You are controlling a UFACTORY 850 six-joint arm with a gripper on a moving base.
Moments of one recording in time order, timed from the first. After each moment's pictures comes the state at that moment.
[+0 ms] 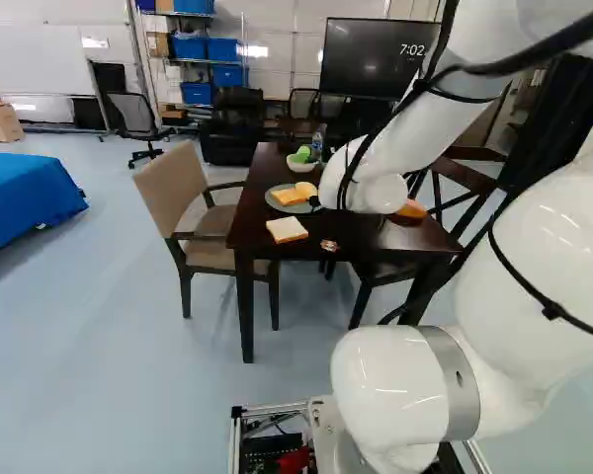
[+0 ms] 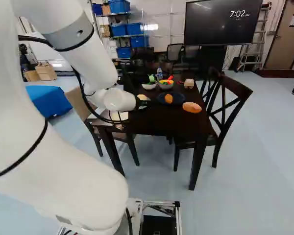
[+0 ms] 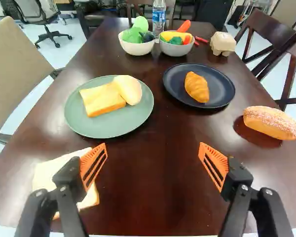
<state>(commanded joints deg) -4.6 8.9 -21.6 2.0 29.1 -4.2</state>
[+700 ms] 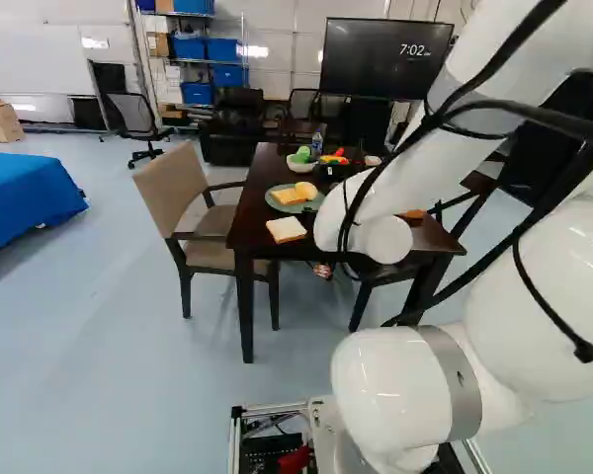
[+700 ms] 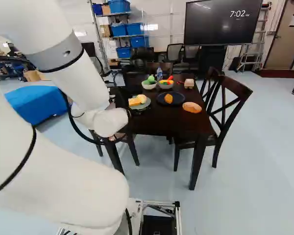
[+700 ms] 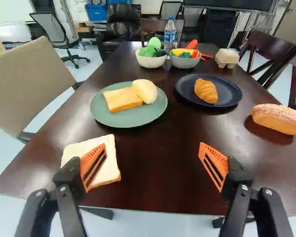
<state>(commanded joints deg) -1.5 13.7 -10.3 0.7 43.3 -1.4</state>
